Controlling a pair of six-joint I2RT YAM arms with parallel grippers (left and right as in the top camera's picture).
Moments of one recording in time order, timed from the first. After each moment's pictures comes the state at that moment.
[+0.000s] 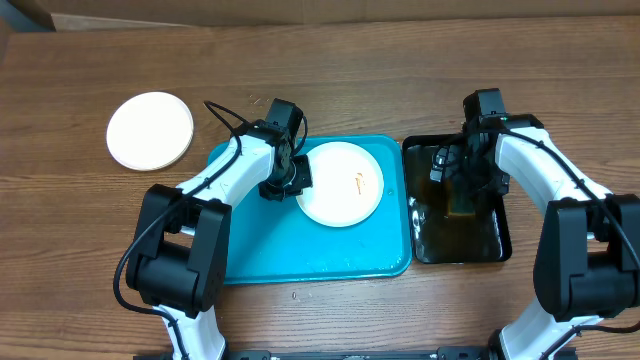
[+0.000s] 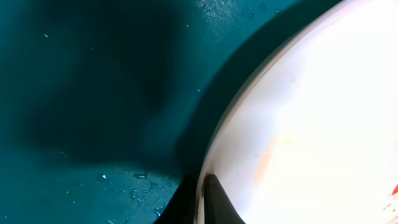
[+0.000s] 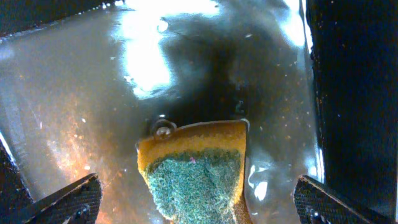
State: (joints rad) left arm -0.33 1.96 1.27 -0.75 0.15 -0.50; right arm 0.08 1.86 1.22 -0.82 0.01 0.31
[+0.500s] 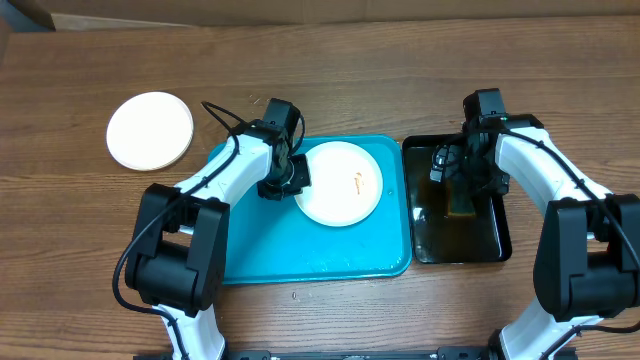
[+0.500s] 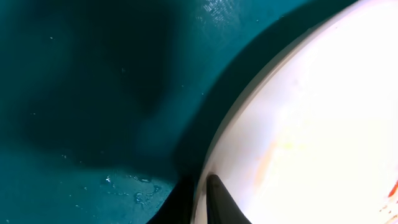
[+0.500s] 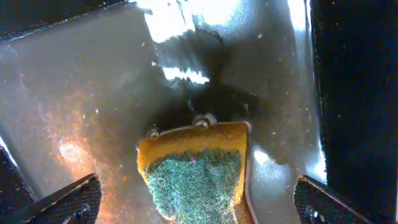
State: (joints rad) left arm -0.31 1.96 1.26 -0.75 0.16 -0.50; right arm 0.08 1.86 1.22 -0.82 0.01 0.30
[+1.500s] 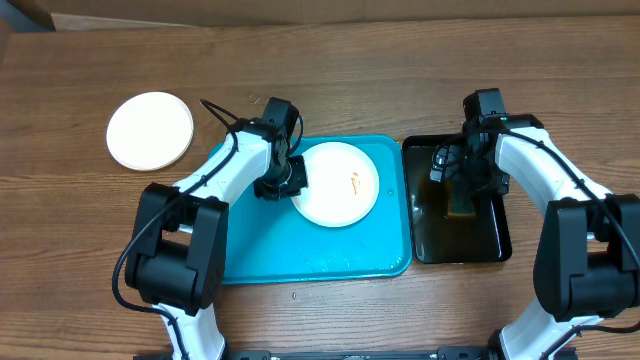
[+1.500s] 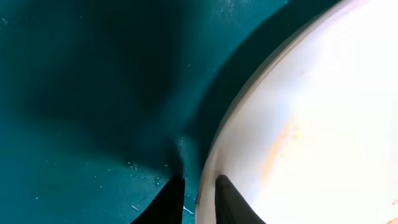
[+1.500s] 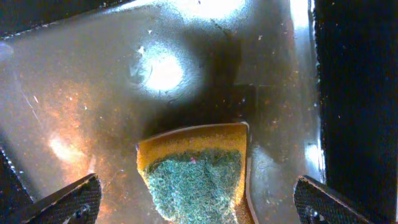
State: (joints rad) left arm -0.31 1.96 1.30 -0.83 0.14 -0.48; right arm 0.08 1.86 1.22 -0.82 0.01 0.30
